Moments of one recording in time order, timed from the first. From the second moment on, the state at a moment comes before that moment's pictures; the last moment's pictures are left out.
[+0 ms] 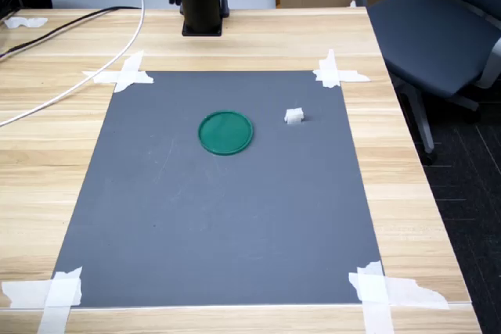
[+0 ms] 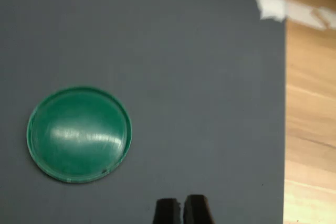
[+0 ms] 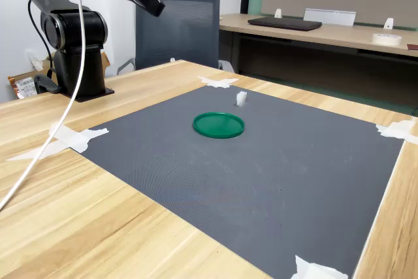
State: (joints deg) arm -1.9 30.4 -25.9 8.4 30.1 -30.9
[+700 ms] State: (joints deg) arm -1.9 51.3 -46.0 14.9 44.3 -50.5
